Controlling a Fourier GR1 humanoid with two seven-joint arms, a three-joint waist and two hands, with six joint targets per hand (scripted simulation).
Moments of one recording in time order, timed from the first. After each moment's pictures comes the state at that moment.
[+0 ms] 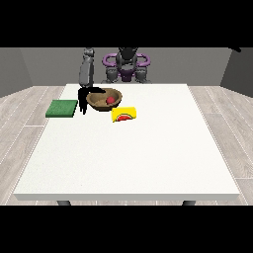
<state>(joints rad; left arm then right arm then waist) -0.63 0.63 0.48 -1.22 0.47 -0.35 0.15 -0.37 -0.09 -0.31 -0.79 -0.25 0.12 -0.44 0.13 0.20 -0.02</state>
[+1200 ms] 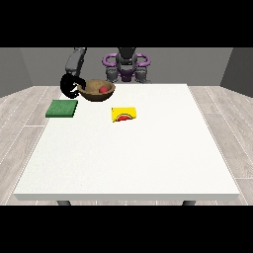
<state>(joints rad) -0.55 0.76 0.58 -0.99 0.48 -0.44 0.07 -0.44 -0.25 -0.23 -0.94 -0.16 -0.10 0.10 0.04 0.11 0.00</state>
